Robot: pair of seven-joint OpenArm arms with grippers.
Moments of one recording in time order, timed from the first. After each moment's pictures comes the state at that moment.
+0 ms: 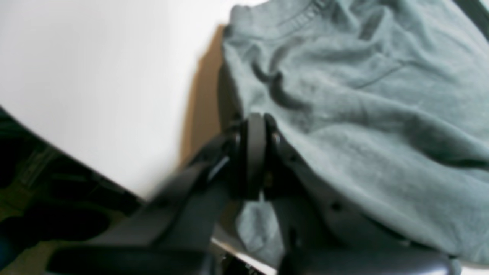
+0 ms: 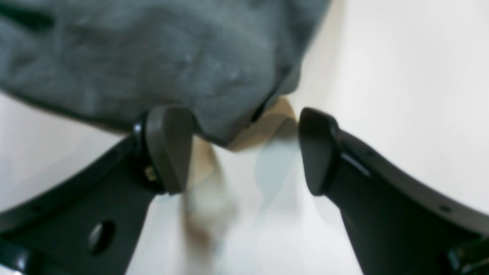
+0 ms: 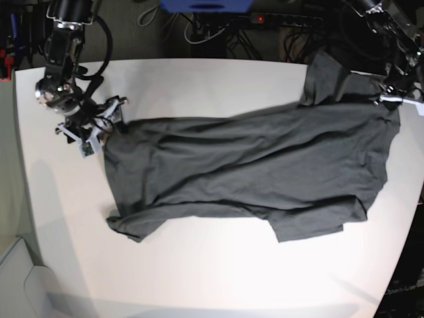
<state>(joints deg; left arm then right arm) 8.5 -6.5 -54.1 83.3 -24.2 -23.9 42.8 -7.2 6.3 20.3 86.6 0.0 39.9 -33.3</state>
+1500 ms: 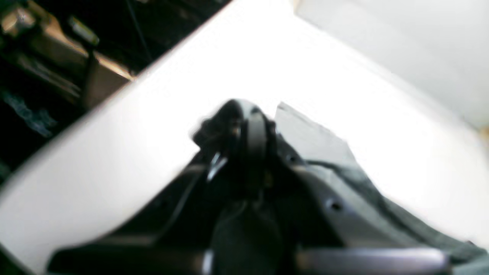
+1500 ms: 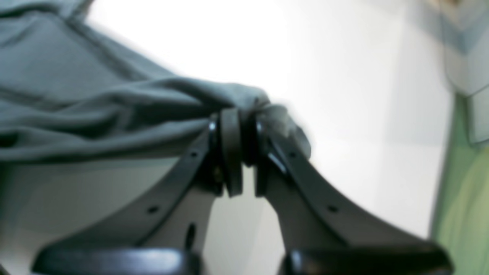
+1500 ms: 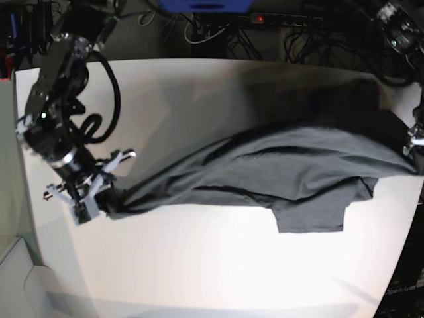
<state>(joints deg) 4.6 -9.6 -50.1 107.1 -41.7 -13.4 49.3 5.1 0.3 19.5 114.2 12.7 40.5 -57.7</state>
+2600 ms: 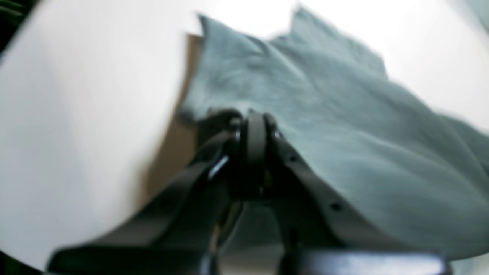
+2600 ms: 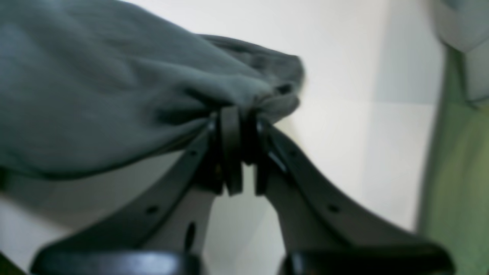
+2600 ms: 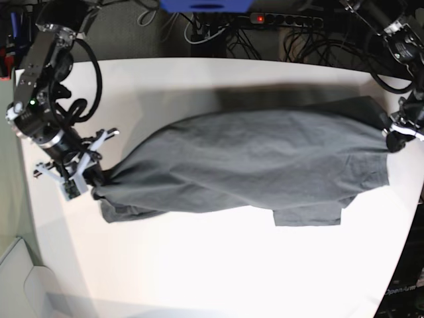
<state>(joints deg) 6.0 -12.3 -50.7 94.8 -41.5 -28.7 59.3 -4.0 7.0 20.1 113.6 15.5 40.2 -54.0</state>
